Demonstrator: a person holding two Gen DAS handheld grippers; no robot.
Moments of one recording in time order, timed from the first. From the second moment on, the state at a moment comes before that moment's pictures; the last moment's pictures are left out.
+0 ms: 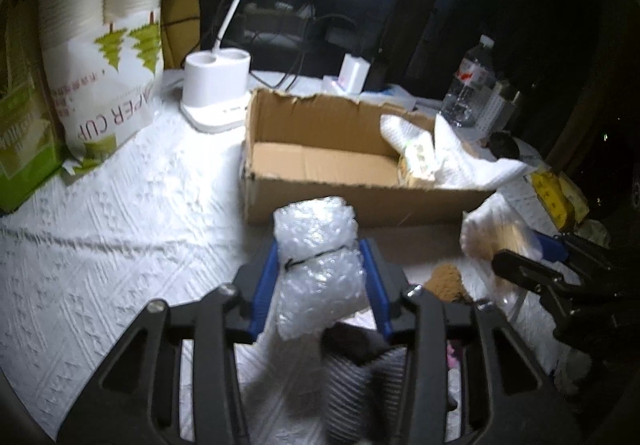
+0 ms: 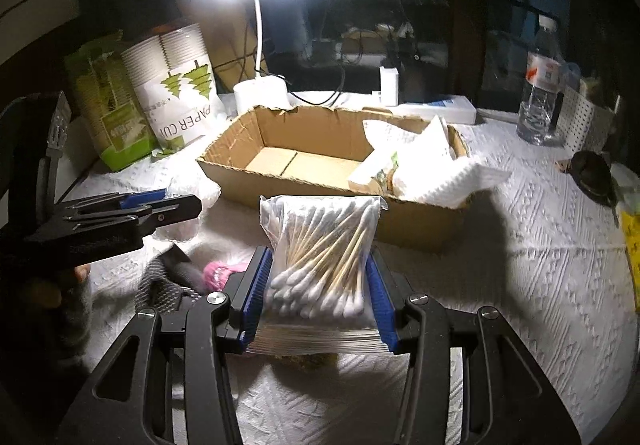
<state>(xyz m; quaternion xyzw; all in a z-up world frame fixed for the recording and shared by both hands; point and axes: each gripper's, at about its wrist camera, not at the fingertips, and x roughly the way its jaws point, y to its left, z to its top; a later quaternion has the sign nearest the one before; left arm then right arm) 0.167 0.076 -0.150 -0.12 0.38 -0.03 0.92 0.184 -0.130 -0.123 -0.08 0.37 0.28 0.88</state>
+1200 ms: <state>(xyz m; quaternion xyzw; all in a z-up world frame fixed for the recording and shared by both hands) 0.231 0.090 -0.121 -0.06 0.32 -0.03 0.94 0.242 -0.081 -0.102 -0.08 0.35 0.31 0.88</state>
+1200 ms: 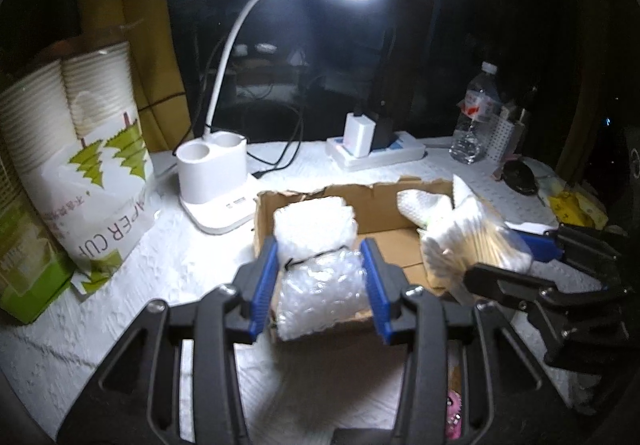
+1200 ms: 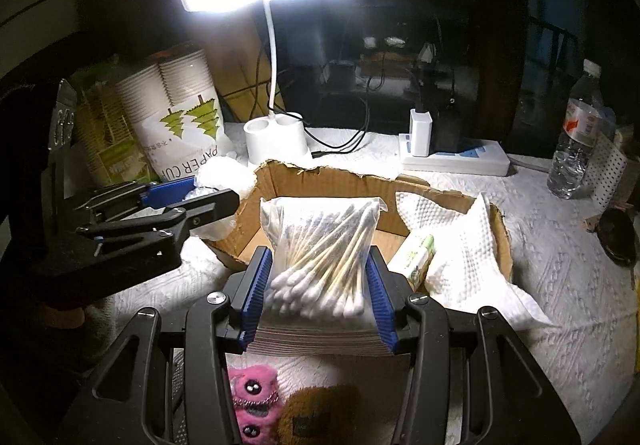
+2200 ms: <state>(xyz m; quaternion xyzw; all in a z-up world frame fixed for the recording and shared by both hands) 0.272 0.080 -0.160 -0.06 0.38 -0.03 0.92 0.305 -0.070 -0.143 -0.04 0.39 0.30 0.87</state>
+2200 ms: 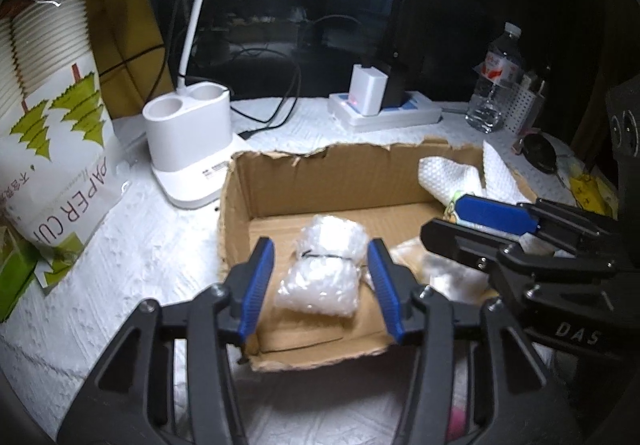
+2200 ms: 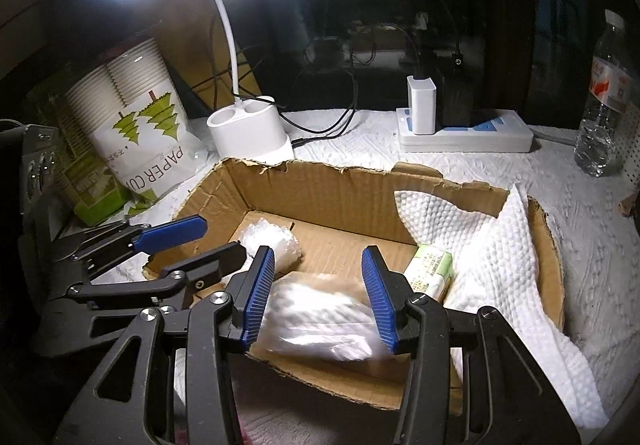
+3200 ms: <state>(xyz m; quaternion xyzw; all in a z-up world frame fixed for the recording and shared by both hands) 0.226 0.073 -0.128 -0.07 0.35 -0.02 0.93 0.258 -0.088 -0.110 -0.05 0.35 0.28 0.89</state>
